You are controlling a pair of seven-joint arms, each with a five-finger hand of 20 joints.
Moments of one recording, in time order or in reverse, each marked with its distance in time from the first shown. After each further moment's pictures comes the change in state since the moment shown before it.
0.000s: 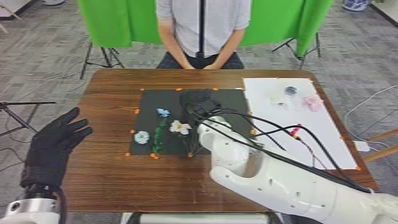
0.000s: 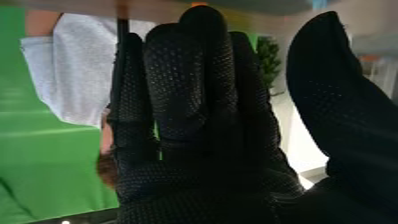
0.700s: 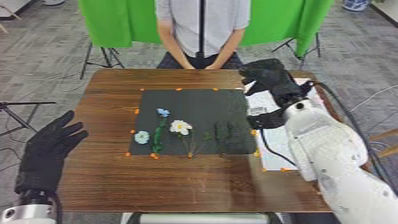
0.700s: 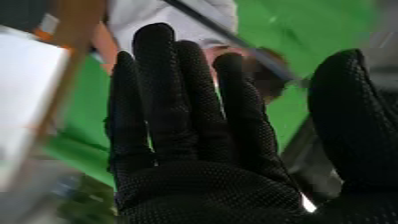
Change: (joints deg) left arm 3.1 0.0 -1.2 -0.8 -0.7 1.0 1.8; right arm -34.2 5.0 50.5 -22.5 42.9 17.2 -8.6
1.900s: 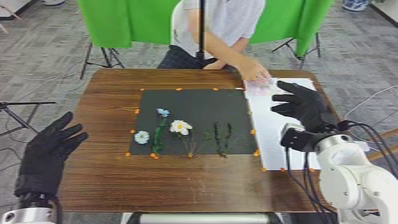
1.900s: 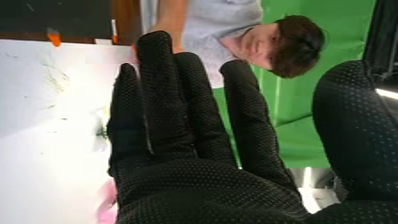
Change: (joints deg) left arm 1.0 -0.4 0.4 -0.5 -0.3 0.1 0.7; right arm -19.3 -5.7 18.4 0.0 25.9 2.8 -14.6
